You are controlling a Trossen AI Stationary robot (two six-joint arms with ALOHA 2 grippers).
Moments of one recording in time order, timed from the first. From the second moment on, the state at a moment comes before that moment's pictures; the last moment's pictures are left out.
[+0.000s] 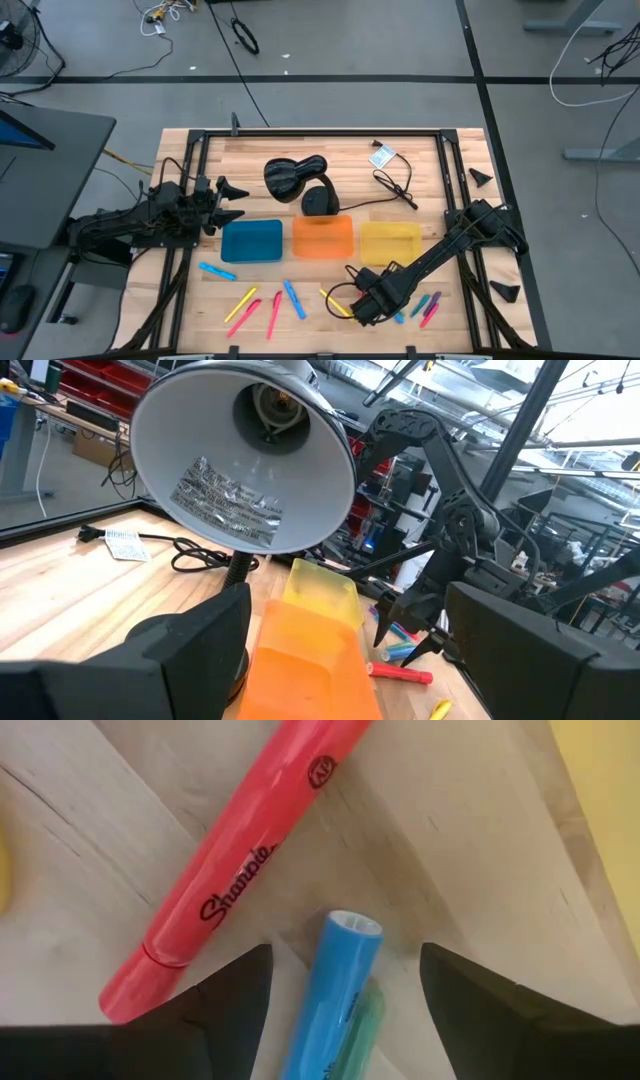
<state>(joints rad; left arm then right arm) 0.21 0.01 0.01 0.15 0.18 -0.44 0.62 2.03 1.37 -0.94 0.02 1.26</state>
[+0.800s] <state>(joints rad) 0.21 0.01 0.01 0.15 0.18 -0.44 0.63 2.03 1.37 -0.89 0.01 1.30</state>
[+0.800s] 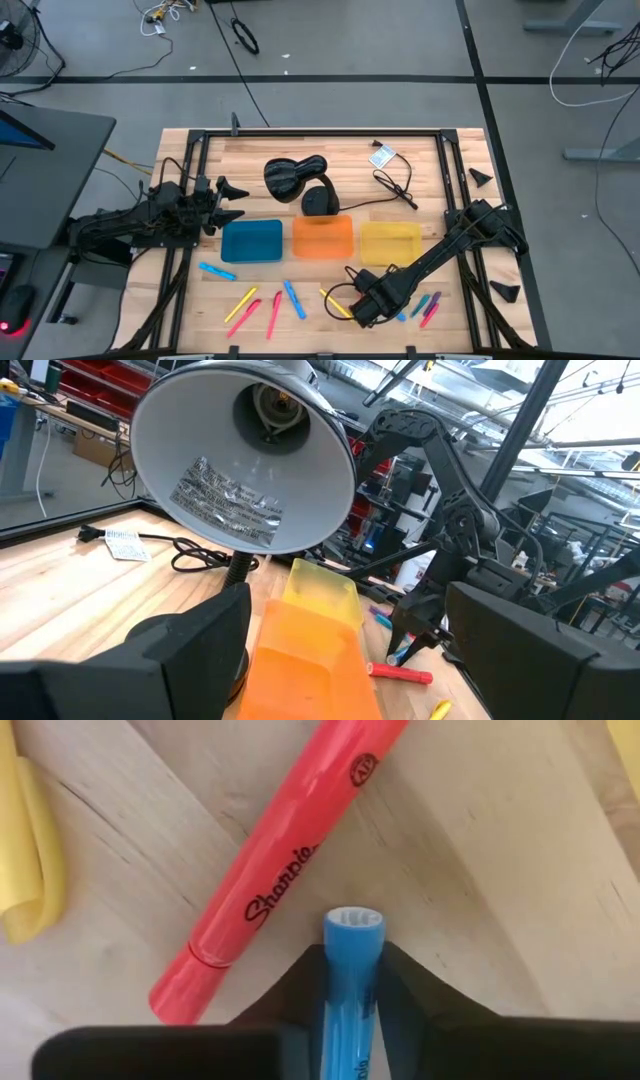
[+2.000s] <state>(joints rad) 0.21 0.01 0.01 0.15 0.18 -0.44 0.62 1.83 1.37 -1.00 -0.09 1.05</state>
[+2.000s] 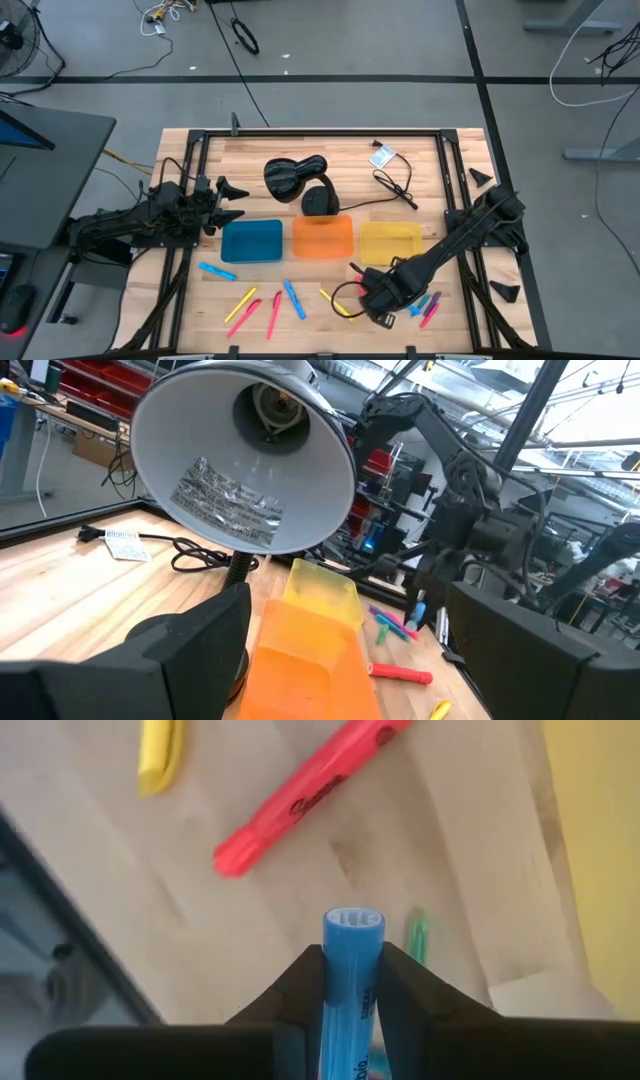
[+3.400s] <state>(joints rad) 0.21 0.01 0.01 0.15 0.18 -0.44 0.54 1.76 1.37 -1.16 -0.03 0.49</state>
